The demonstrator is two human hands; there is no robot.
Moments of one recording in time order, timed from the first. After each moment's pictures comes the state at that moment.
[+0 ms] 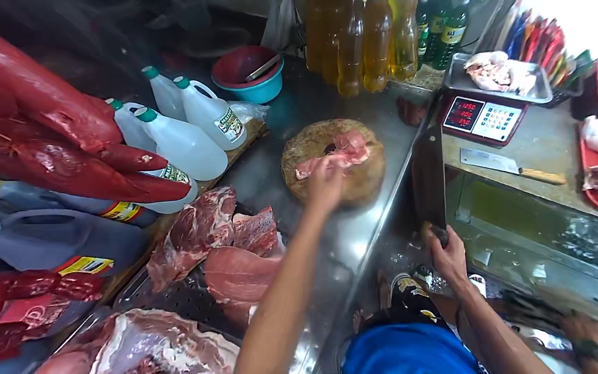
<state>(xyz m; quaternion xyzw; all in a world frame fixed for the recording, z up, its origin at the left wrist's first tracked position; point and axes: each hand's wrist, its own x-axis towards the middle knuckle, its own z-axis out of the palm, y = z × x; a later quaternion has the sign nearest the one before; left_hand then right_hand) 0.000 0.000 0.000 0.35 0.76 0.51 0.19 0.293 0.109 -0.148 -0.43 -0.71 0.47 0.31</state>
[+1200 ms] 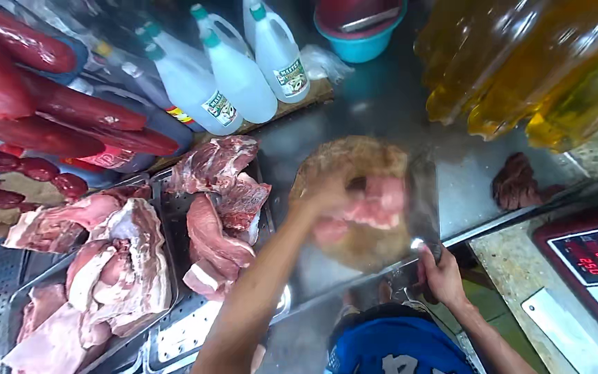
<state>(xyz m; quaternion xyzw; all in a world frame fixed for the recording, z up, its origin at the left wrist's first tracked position) -0.099 0.114 -0.072 0.23 0.96 0.12 0.14 0.127 0.356 -0.151 -0.23 -0.75 0.62 -0.03</state>
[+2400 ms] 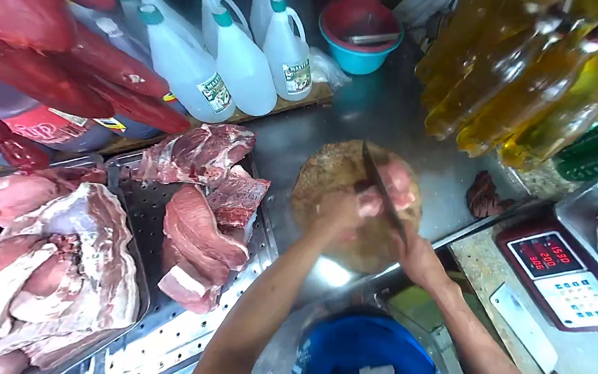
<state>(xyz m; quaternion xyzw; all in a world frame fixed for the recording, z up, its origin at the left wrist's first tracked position) -0.058 0.107 -0.078 0.17 0.95 0.10 0.26 0.076 0.289 -0.084 -0.14 -0.95 0.23 -0.16</state>
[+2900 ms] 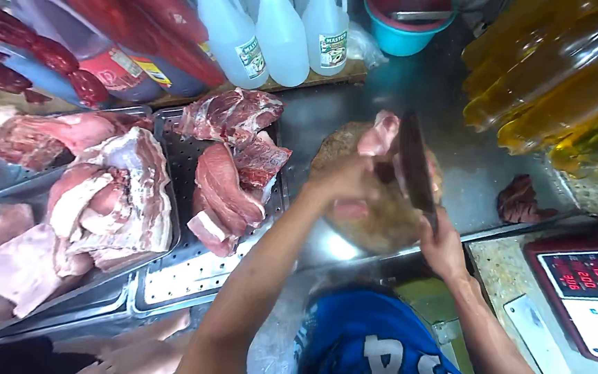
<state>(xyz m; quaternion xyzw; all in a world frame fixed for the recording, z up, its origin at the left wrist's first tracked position) -0.054 0.064 -0.037 0.23 0.92 0.25 0.17 0.090 0.317 -0.101 -0.06 -0.93 0.36 0.03</state>
